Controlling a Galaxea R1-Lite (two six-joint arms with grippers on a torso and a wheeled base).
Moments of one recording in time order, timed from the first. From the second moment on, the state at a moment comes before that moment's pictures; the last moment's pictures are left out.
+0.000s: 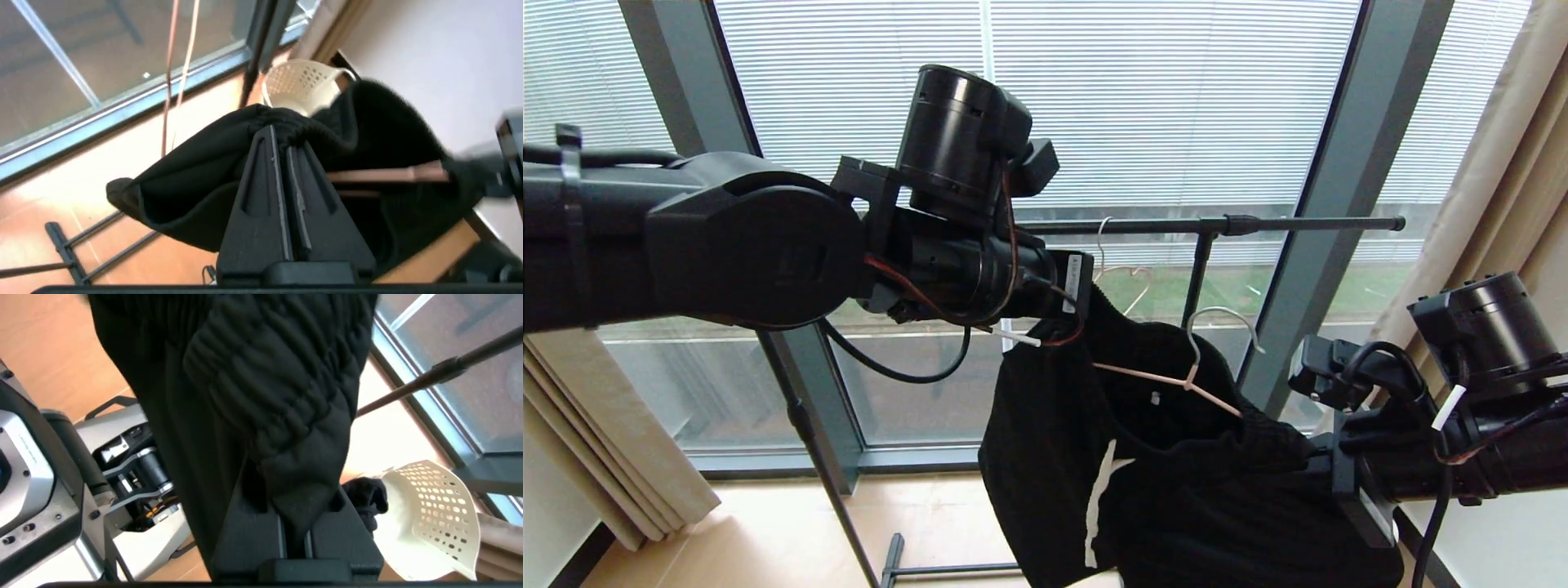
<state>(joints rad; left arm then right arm) -0.72 1.89 -1.60 0.21 0.02 -0.22 0.37 1.51 -0.82 0.20 0.37 -0.45</state>
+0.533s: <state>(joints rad) -0.77 1.96 -1.76 0.41 0.06 -0.21 0.43 1.49 -0.82 0.19 0.34 -0.38</state>
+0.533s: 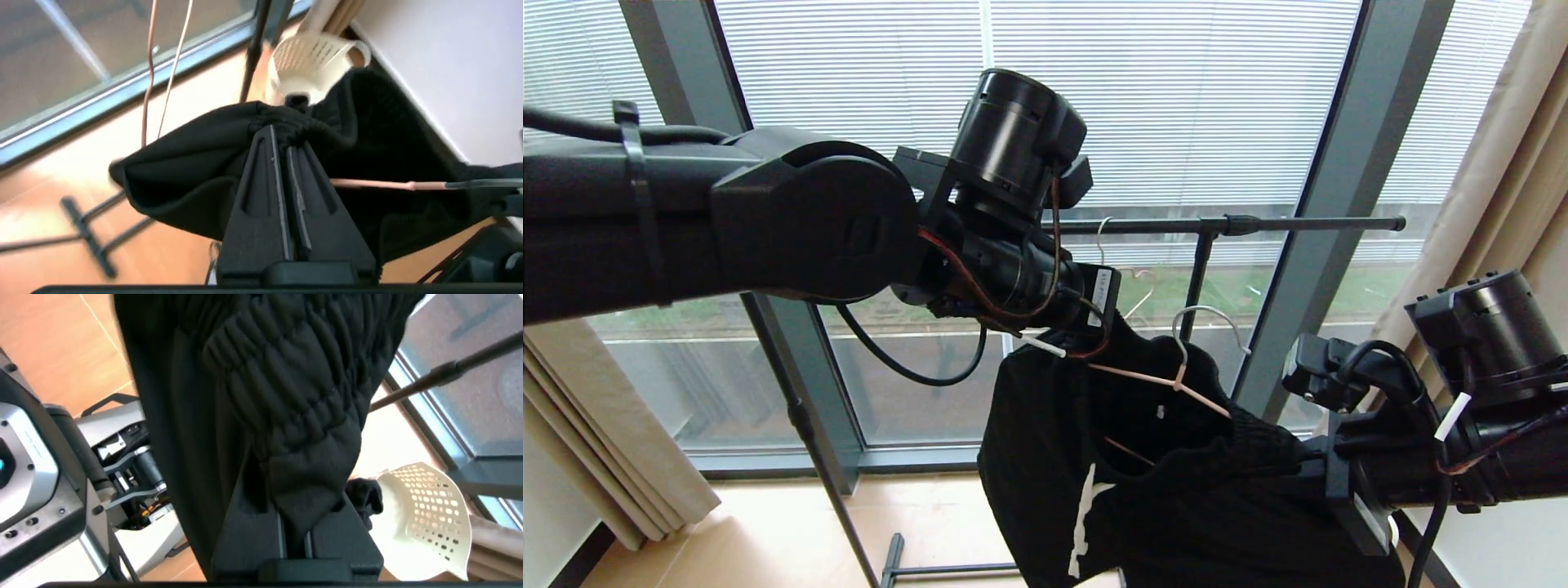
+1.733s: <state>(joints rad) -0.84 1.82 -1.52 0.40 0.11 -0.09 0.37 1.53 -0.77 -0.16 0.42 -0.14</state>
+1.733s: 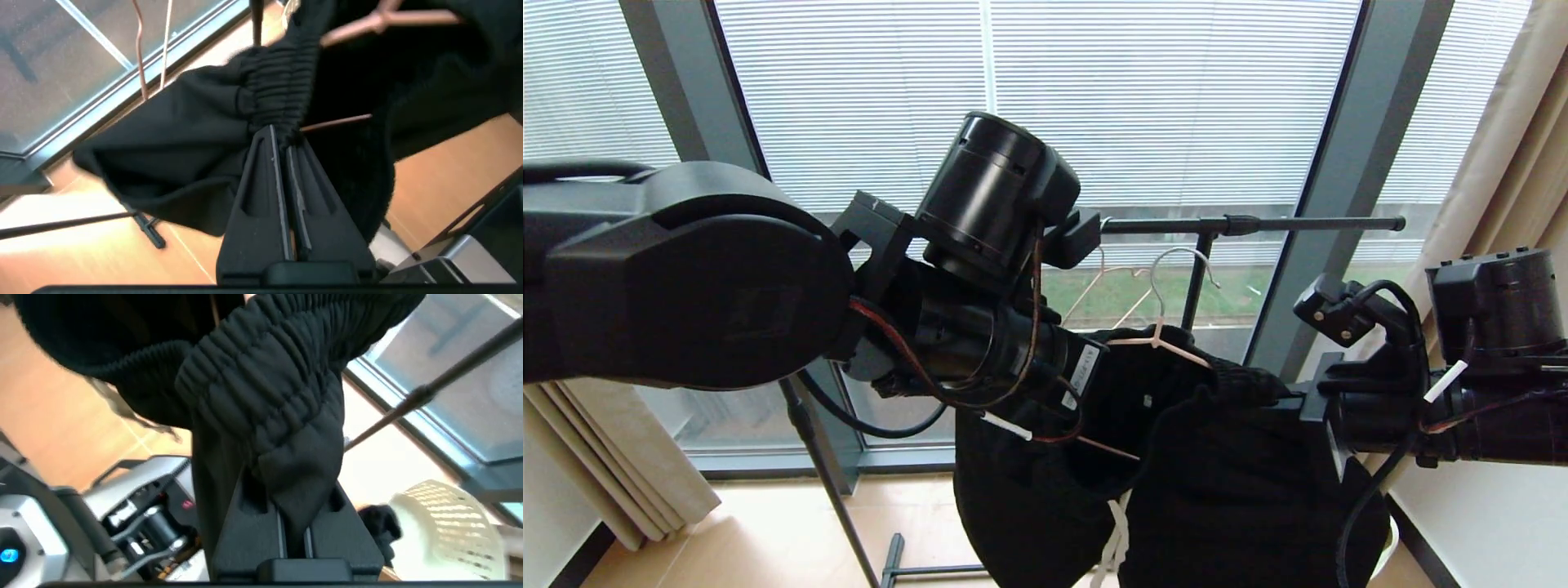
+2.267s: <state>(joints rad) -0.86 1.81 -1.45 0.35 0.11 -0.04 0.40 1.54 -0.69 -0.35 0.45 -0.05</state>
